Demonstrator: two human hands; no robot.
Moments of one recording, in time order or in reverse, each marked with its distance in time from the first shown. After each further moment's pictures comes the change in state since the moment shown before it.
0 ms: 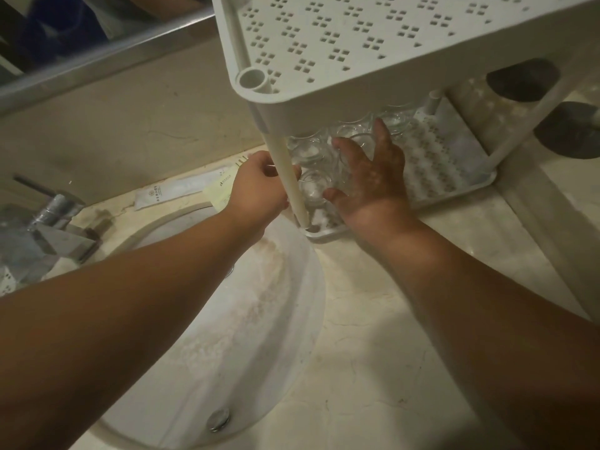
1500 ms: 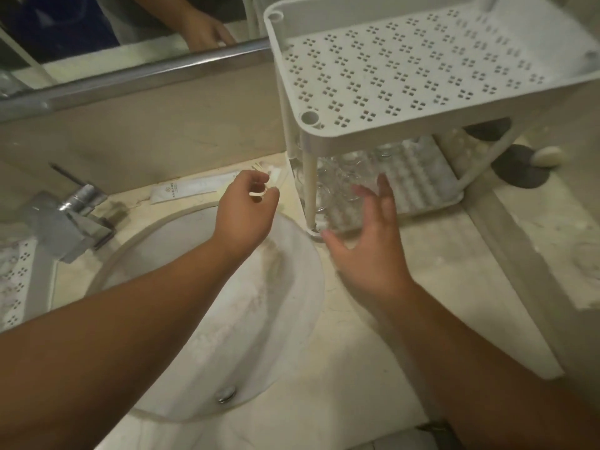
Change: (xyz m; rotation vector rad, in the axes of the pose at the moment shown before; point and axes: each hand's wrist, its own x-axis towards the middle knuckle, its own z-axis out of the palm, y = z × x) left_hand -0.050 -0.003 -0.052 0.159 0.138 0.111; right_hand -0.090 -0.028 -0.022 0.238 0.073 0.013
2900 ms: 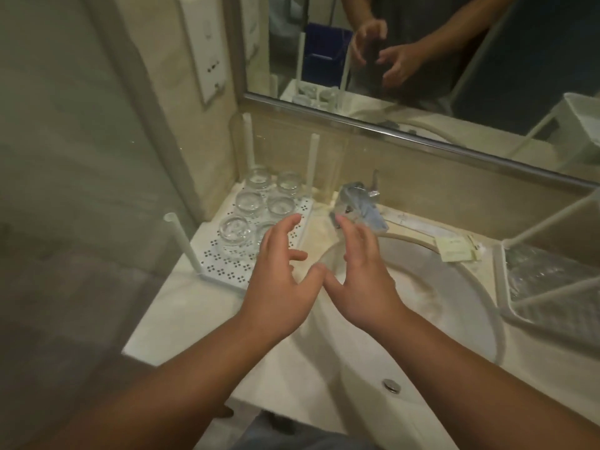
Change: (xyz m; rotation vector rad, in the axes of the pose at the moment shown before) left_hand -0.206 -0.123 -0.356 -0.265 0.298 -0.032; right_hand -0.164 -0.321 0.195 -0.105 -0.572 -0.569
